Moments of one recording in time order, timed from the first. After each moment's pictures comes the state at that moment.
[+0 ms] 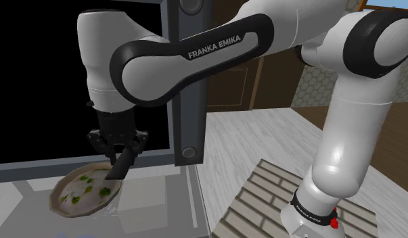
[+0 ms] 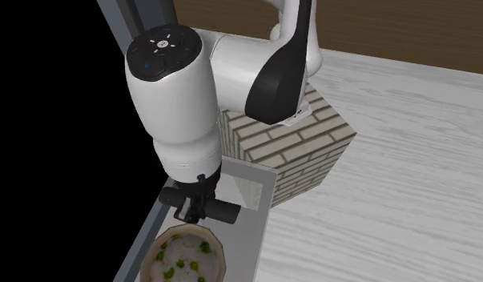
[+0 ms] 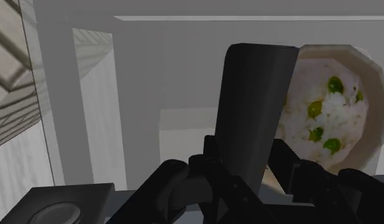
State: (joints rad) arm -0.08 0.16 0.82 -1.80 -0.11 1.99 1.56
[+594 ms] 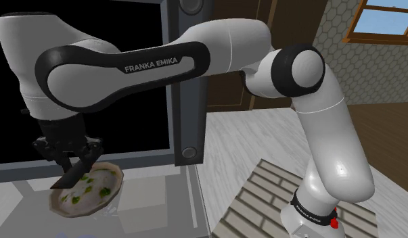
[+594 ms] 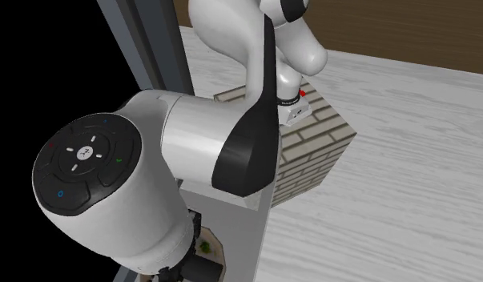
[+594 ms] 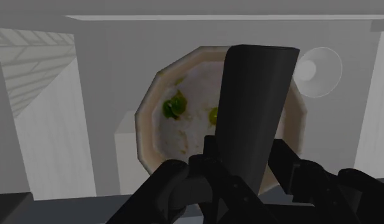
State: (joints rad) arm 0.22 0.61 0.73 -1.25 -0.39 1.80 1.70
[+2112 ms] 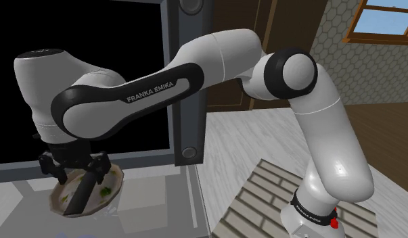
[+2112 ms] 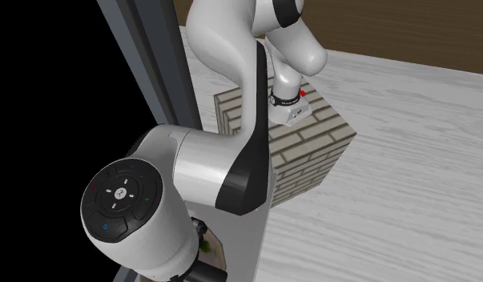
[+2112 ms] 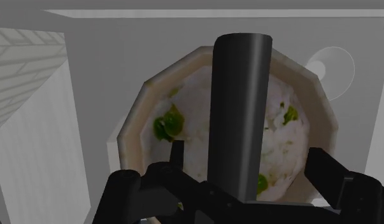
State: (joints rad) arm 0.21 0.65 0.71 -1.35 -0.42 1.92 1.72
